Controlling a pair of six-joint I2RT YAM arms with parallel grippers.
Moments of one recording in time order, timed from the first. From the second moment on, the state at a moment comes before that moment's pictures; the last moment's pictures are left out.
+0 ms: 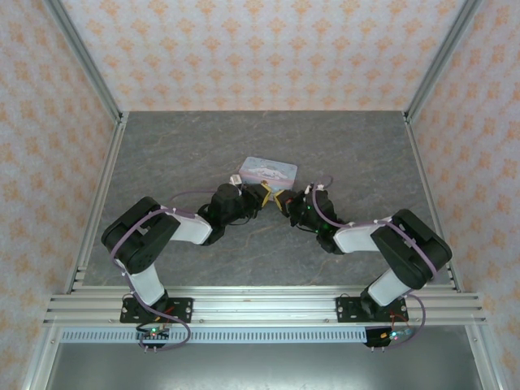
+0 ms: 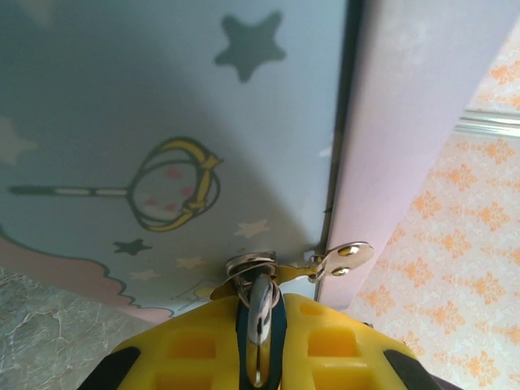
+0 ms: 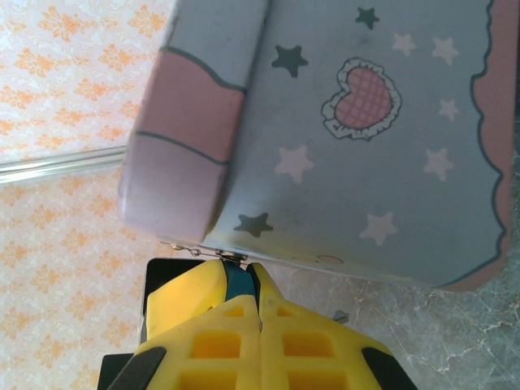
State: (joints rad) left arm -0.63 1.74 0.63 0.82 0.14 -1.59; right arm 0.65 1.56 0.47 0.78 -0.11 1.59
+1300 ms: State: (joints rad) left arm -0.63 1.74 0.63 0.82 -0.01 -1.59; right arm 0.71 1.63 0.59 0.71 0.00 1.65
